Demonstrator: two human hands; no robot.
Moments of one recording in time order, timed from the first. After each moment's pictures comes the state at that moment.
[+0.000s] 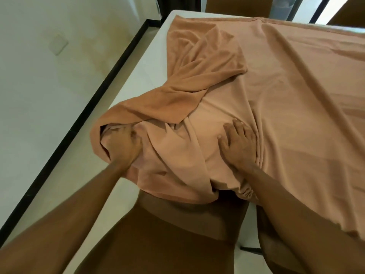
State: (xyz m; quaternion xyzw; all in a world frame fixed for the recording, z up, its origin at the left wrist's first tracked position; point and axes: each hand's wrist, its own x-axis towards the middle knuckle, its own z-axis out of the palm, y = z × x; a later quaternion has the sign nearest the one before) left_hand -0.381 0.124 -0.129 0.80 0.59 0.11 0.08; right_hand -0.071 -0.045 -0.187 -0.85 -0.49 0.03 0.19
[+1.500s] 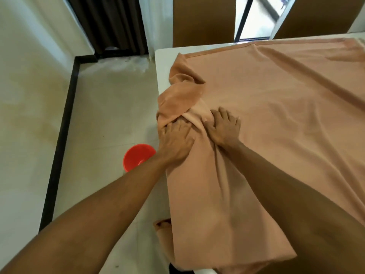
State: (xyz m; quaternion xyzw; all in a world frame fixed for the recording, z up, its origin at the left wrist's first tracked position) left_hand -0.277 0.493 -0.171 0.98 0.17 -0.01 0.13; right_hand -0.141 0.355 -0.171 -0.95 -0.25 0.10 0.15
